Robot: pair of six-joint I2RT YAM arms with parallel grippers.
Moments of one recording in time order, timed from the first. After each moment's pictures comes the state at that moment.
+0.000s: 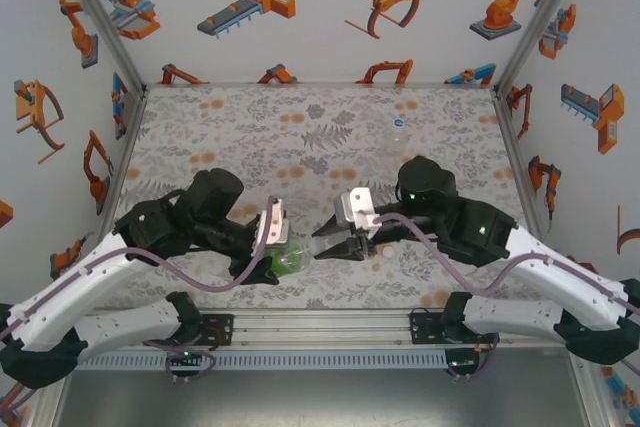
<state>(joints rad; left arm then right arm) -0.96 0.92 1.13 -0.98 0.59 0.47 1.09 0.98 1.17 -0.44 -0.62 -0.31</state>
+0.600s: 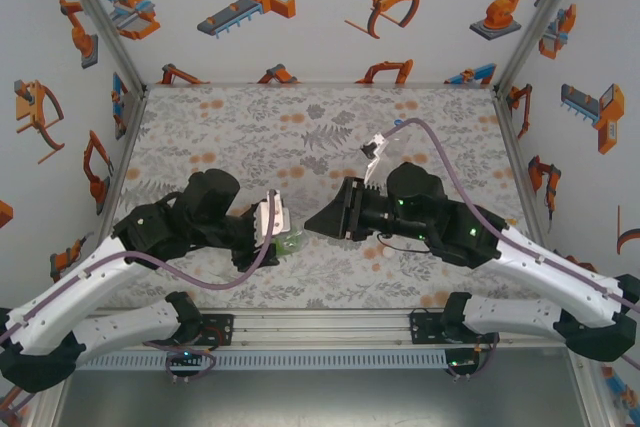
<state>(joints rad) -0.96 0.91 1.09 -0.90 0.37 0.43 1.11 1.01 1.17 -0.53 -0.06 1.06</state>
